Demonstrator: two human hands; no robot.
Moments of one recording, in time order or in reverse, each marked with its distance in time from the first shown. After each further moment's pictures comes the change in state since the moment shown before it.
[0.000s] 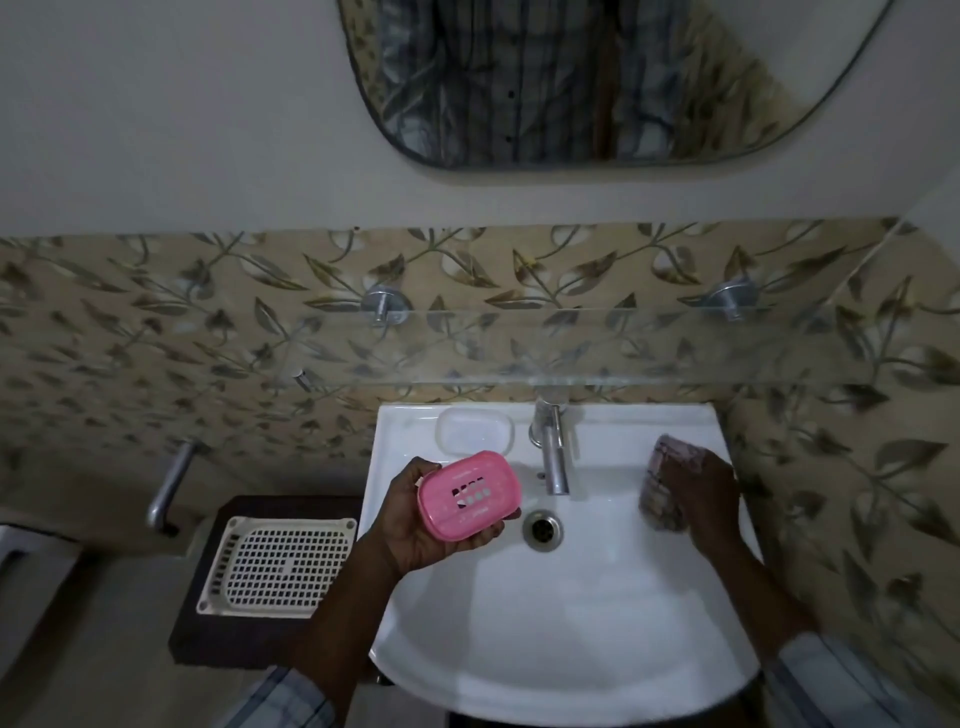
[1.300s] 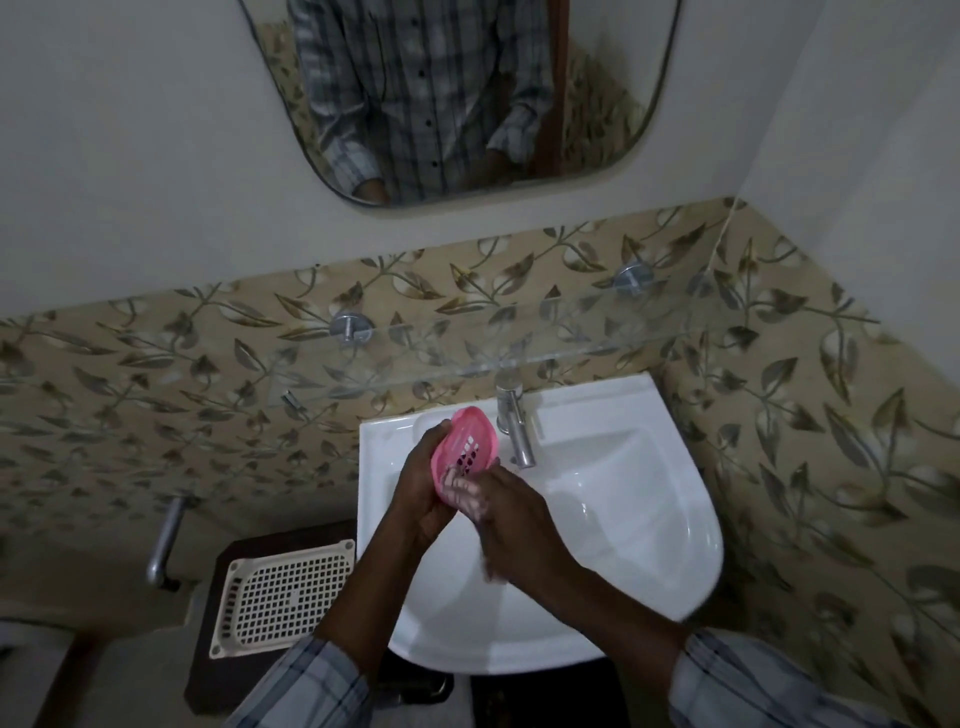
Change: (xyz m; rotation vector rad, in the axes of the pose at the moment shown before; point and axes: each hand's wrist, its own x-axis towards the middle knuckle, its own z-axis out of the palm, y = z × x) left_hand -0.014 -0.028 0.068 0.267 0.198 0.398; right_hand -0.221 -0.094 0.046 -0.199 -0.297 -0.783
